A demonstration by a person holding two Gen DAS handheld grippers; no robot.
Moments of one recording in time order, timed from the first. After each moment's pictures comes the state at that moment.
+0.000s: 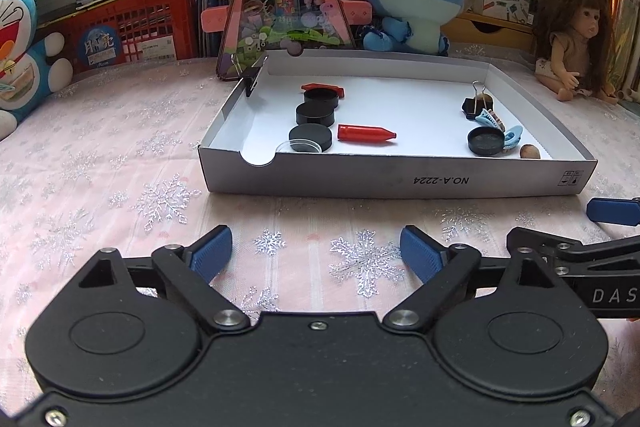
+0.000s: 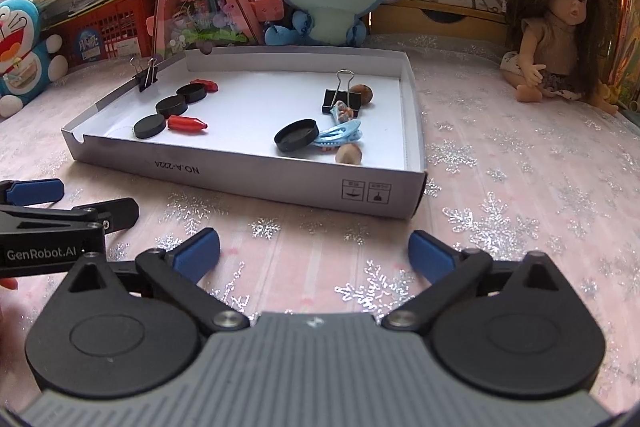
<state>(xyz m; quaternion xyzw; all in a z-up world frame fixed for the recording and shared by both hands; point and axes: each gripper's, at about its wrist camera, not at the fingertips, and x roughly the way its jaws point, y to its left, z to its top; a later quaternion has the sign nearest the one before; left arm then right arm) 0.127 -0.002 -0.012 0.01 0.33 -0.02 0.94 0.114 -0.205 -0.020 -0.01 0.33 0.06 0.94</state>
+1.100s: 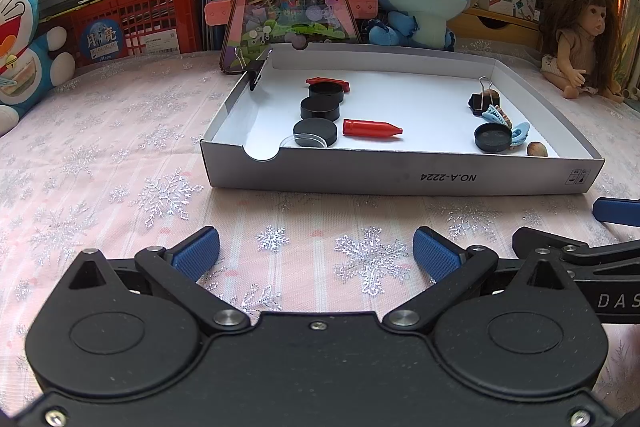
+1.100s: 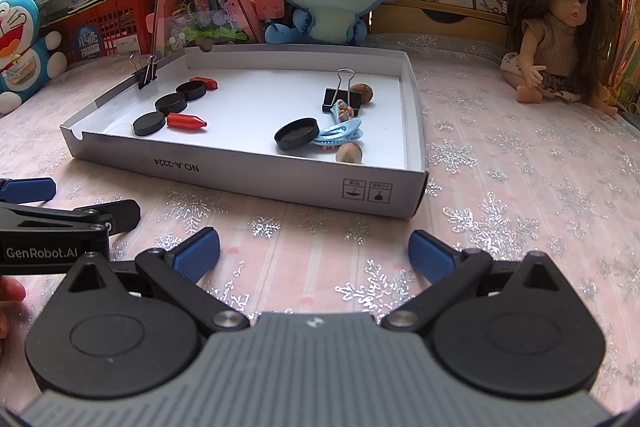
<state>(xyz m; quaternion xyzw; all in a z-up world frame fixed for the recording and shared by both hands) 0.130 -0.001 -0.014 0.01 0.34 -0.02 0.94 0.114 -0.203 -0.020 -0.01 0.33 0.06 0.94</state>
